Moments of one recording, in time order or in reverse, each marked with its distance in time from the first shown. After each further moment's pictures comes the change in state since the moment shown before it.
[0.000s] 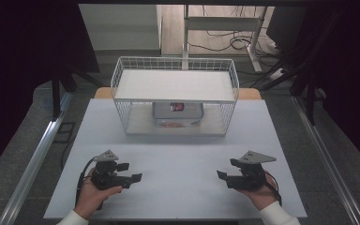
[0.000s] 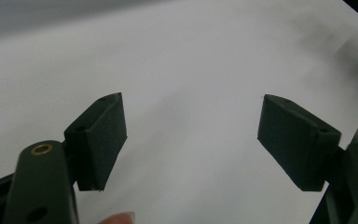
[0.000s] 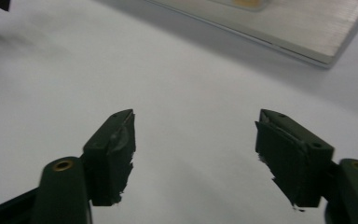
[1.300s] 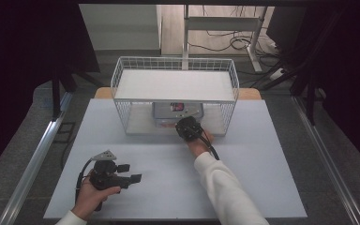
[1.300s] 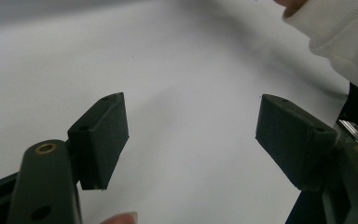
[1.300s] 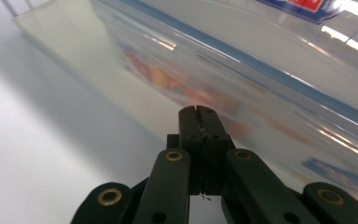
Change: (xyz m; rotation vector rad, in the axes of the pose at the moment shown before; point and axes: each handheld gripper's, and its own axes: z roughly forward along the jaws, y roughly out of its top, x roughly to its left) left arm 0.002 -0.001 -0.004 -0.002 -0.063 -0.036; right arm 0.020 0.124 0.199 0.066 -0.113 -0.085
